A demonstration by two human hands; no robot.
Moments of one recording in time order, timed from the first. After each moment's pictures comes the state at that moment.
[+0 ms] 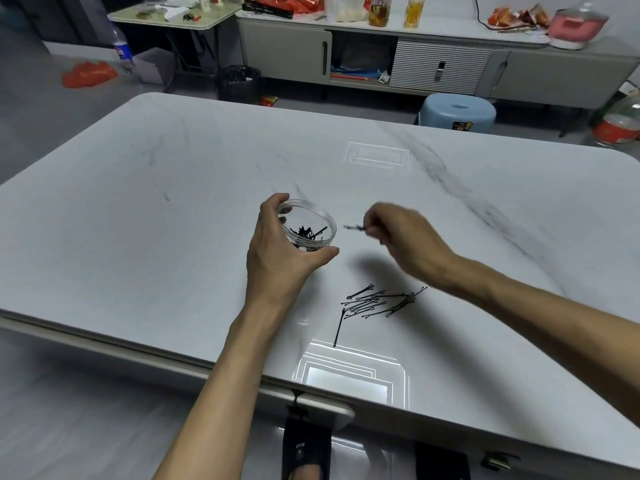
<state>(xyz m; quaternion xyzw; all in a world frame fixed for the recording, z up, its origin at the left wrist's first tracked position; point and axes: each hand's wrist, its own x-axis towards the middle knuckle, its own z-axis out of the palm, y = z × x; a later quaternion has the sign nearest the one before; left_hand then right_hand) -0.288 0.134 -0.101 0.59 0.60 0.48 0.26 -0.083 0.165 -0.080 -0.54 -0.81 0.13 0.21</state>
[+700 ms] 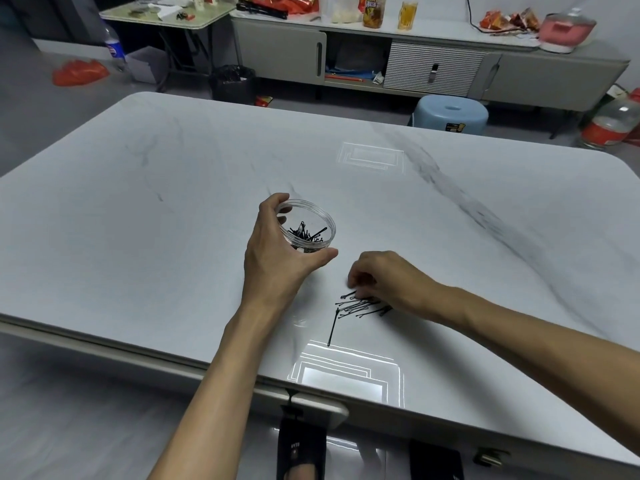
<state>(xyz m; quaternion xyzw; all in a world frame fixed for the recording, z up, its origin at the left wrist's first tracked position) -0.285 0.131 -0.099 0.60 0.58 0.47 0.28 -0.079 0.149 -0.124 -0.50 -0.83 0.24 0.06</state>
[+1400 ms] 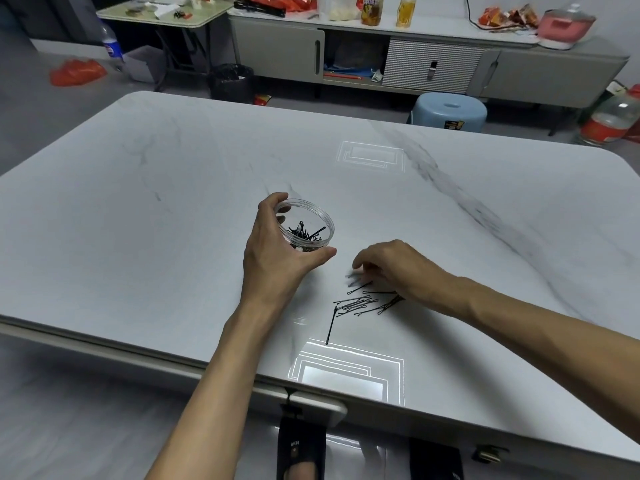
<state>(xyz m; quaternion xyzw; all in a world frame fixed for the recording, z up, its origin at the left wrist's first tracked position) -0.284 0.132 -0.099 0.60 0.59 0.47 0.28 -0.063 0.155 -0.120 -0.47 -0.87 0.15 0.07</state>
